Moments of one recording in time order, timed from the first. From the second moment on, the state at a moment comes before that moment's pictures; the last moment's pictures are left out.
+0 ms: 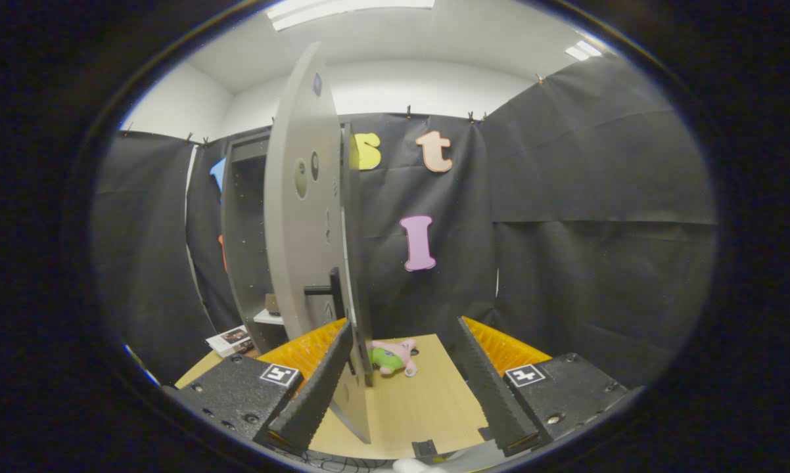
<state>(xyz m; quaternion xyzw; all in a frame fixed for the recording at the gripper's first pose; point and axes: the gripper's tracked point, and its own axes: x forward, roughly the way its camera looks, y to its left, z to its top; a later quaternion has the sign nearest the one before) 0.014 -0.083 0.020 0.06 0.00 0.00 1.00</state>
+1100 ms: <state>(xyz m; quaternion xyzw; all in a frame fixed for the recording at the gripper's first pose) 0.063 -0.038 0.008 0.04 0.04 0.10 0.99</state>
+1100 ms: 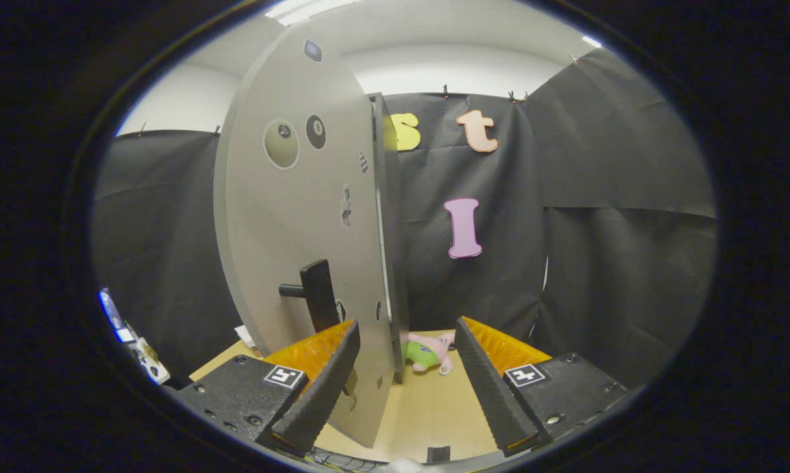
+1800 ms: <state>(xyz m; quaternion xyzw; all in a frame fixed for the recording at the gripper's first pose) 0.061 0.058 0.009 0.03 0.03 0.10 0.99</state>
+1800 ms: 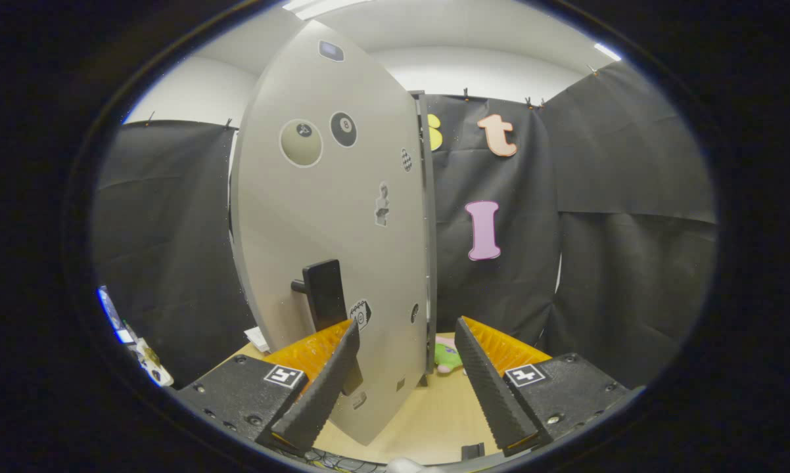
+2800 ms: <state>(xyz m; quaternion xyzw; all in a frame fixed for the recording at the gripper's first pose) 0.094 0.162 0.006 0.01 0.02 0.15 0.99</state>
